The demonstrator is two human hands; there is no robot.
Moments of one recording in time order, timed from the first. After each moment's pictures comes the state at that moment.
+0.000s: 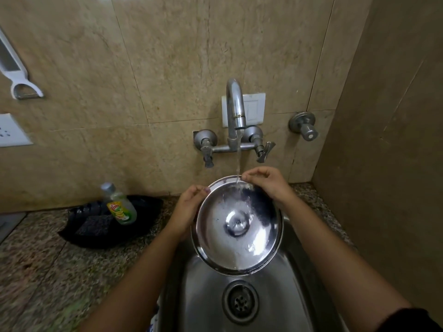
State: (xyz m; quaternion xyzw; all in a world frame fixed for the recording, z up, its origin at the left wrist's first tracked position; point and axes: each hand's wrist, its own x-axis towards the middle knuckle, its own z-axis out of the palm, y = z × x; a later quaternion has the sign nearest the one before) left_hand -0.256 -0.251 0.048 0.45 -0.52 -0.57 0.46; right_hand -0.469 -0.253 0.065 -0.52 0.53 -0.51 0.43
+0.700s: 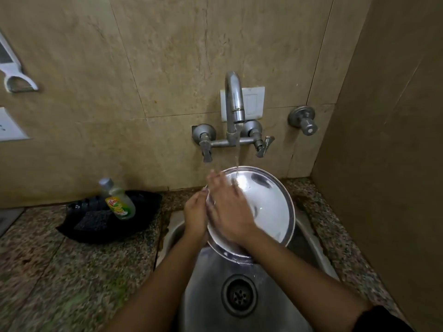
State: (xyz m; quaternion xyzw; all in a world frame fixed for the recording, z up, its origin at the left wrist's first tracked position) left_hand -0.283 -0.243 0.007 0.47 -0.38 -0.56 0.56; right_hand -0.381 -0.230 0.008 -0.76 0.61 -0.23 -0.03
